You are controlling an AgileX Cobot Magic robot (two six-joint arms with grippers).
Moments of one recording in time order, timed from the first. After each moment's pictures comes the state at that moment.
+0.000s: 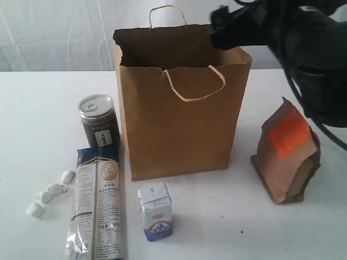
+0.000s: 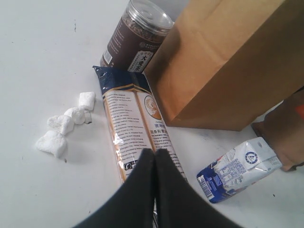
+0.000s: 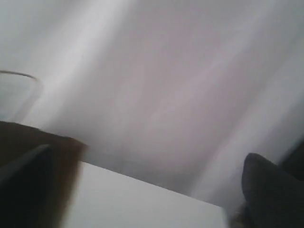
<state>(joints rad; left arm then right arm) -0.23 0.00 0.02 -0.65 0.40 0.08 0.70 1.37 -0.96 1.30 -0.79 -1.52</state>
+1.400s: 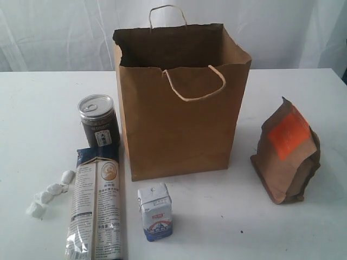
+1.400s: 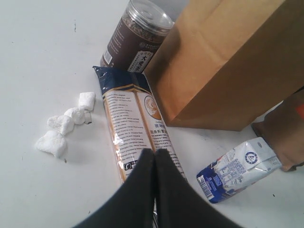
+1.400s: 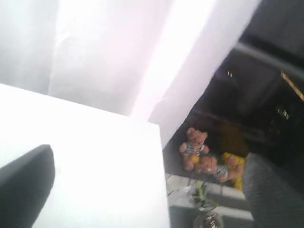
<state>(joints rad) -0.23 0.00 0.02 -0.65 0.40 0.08 -0.09 1.24 -0.89 1.51 -0.10 -1.90</state>
